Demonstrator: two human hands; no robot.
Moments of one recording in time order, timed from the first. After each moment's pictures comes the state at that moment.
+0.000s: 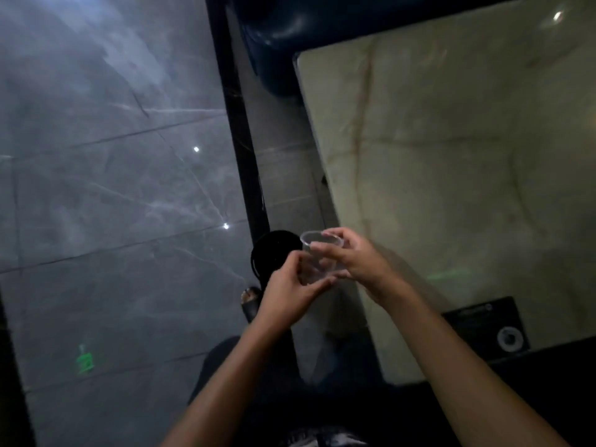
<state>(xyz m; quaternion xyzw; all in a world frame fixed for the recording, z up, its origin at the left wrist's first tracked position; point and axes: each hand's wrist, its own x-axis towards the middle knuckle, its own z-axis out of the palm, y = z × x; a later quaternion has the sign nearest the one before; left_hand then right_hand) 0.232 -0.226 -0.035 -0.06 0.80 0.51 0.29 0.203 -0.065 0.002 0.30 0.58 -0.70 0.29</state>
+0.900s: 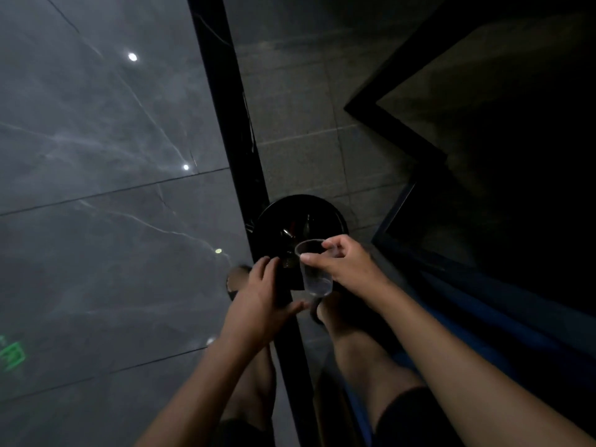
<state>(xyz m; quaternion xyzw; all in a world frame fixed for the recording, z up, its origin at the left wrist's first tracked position) 0.207 -0.379 -0.358 0.02 0.84 0.30 0.45 0.182 -0.189 -0.353 0.39 0.68 -0.47 0.41</state>
